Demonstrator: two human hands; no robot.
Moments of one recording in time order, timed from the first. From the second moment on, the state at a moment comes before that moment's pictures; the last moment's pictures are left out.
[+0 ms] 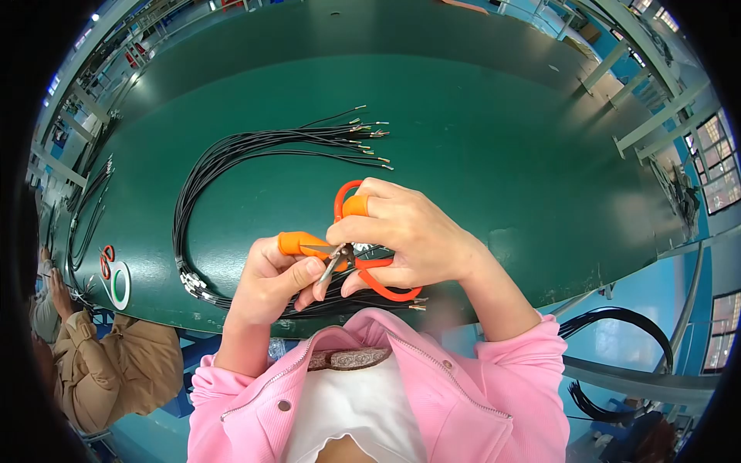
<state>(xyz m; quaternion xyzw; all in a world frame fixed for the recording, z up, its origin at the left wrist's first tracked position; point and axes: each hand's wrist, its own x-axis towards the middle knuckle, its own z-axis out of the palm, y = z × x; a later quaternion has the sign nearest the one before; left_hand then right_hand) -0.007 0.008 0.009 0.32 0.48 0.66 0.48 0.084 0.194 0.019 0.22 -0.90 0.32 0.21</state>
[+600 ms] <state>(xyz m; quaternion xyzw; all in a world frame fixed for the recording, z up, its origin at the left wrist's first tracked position) -0.005 0.011 0.004 0.30 0.46 0.68 0.49 0.086 0.195 0.021 0.20 -0.91 0.28 0.22</state>
